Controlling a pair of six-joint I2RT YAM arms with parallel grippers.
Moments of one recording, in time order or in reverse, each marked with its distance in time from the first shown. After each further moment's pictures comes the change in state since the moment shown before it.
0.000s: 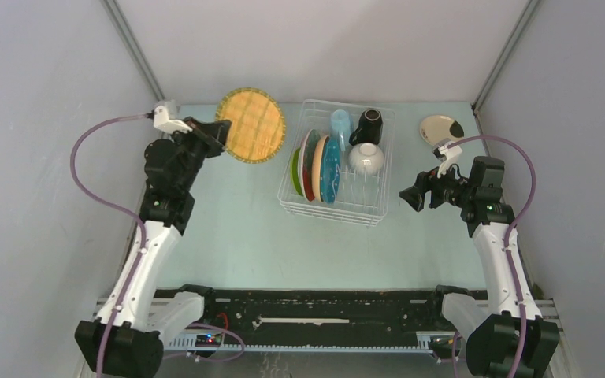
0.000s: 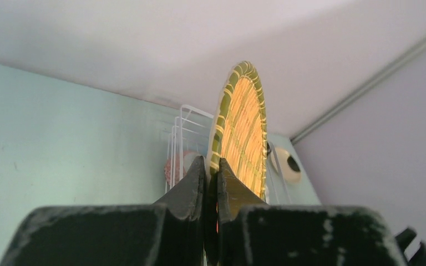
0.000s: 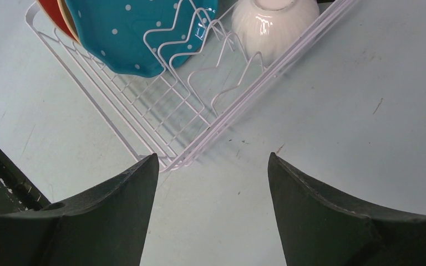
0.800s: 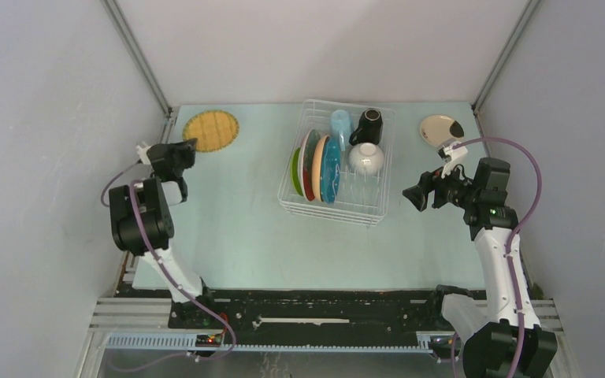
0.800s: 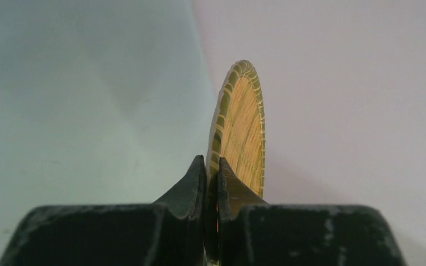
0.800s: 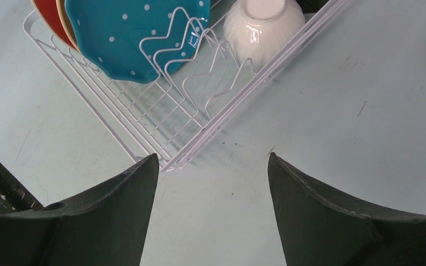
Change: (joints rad) left arm 0.474 0.836 -0.100 0.659 0.059 -0.723; right arm -0.026 -0.040 0.000 0.000 -0.002 0.000
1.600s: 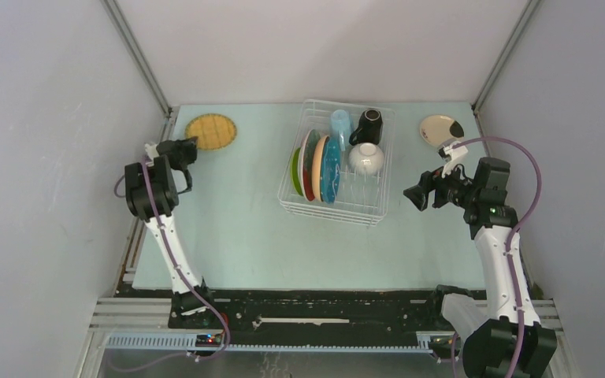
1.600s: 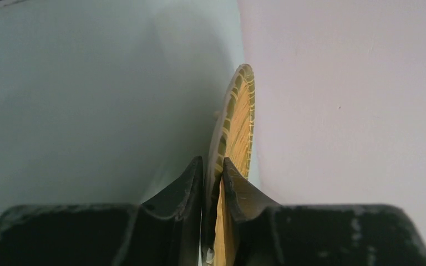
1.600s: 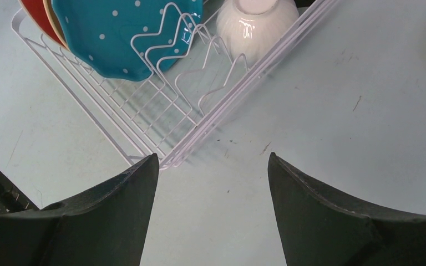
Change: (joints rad) left arm 0.015 0.492 0.354 0.075 -0.065 0.001; right arm -0.006 0.011 0.000 0.000 0.014 -0.008
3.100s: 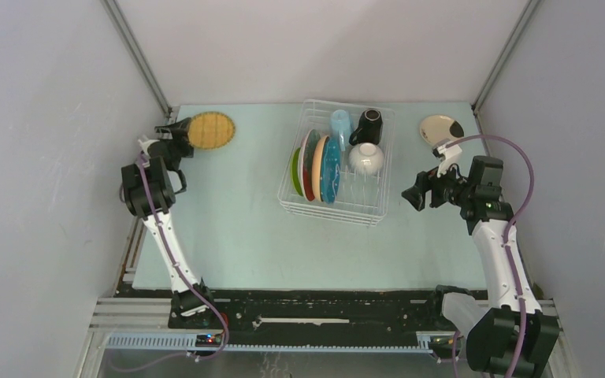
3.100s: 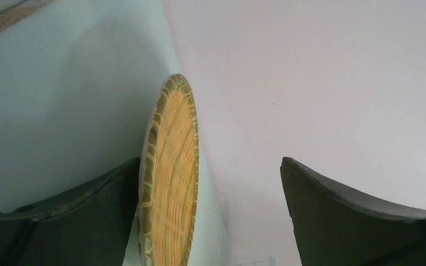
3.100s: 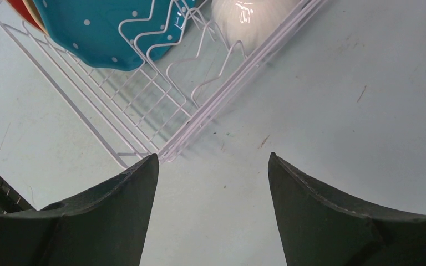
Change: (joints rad) left arm 0.060 0.135 0.117 0.224 0.192 -0.120; right arm 0.024 0.057 0.000 -0.002 0.044 -0.023
